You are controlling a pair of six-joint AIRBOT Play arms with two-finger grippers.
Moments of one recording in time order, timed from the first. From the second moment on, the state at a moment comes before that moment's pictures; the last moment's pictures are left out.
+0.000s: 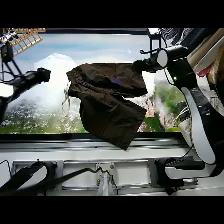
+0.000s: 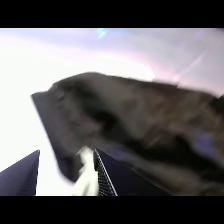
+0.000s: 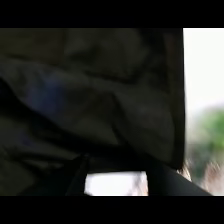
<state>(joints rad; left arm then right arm) 0.12 -1.08 0.91 0.89 -0.57 -1.12 0.28 -1.46 1.56 -1.60 1.13 1.73</state>
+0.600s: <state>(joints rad) 0.10 -1.35 0.92 0.69 -0.72 -0.74 0.28 -0.96 1.05 -1.33 1.15 1.65</state>
